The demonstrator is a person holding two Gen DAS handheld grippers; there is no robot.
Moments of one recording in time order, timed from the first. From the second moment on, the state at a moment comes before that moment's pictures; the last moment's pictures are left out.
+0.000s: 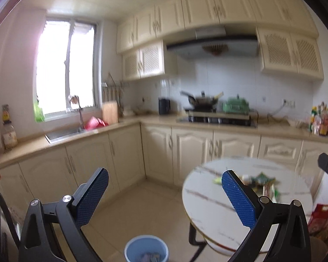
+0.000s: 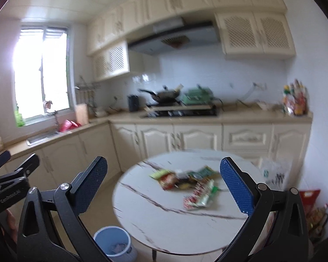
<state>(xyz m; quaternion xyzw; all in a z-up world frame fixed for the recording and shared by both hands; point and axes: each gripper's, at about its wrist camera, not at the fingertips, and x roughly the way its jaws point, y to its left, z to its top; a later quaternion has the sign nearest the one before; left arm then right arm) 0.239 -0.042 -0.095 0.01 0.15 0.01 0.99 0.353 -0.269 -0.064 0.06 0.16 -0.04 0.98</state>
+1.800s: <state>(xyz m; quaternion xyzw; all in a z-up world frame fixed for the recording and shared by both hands) 0.638 -0.216 -0.179 0.05 0.39 -0.18 0.90 0.551 -0.444 -0.278 0.14 0.43 -0.01 0.89</state>
